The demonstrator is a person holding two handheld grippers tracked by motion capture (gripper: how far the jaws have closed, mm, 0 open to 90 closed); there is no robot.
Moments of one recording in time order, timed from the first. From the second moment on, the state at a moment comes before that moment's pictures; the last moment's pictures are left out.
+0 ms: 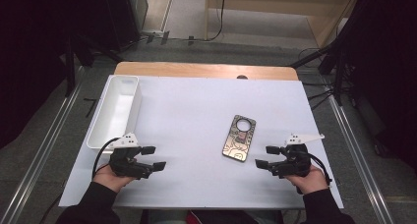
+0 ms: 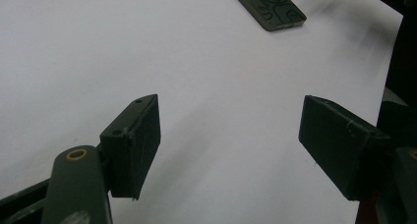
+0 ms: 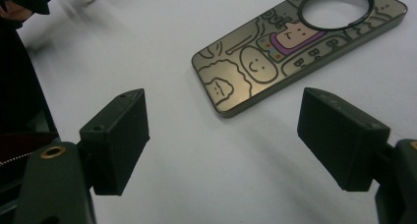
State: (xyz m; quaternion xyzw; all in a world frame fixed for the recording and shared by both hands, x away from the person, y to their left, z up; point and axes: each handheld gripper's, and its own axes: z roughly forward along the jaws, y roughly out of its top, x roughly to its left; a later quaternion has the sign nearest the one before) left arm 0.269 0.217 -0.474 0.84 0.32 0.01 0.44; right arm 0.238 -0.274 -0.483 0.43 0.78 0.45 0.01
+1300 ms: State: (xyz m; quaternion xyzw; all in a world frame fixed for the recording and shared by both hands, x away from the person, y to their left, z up) left arm 0.269 0.216 -0.474 0.84 0.32 0.01 0.44; right arm 0.281 -0.281 -0.465 0.45 0.77 0.45 0.05
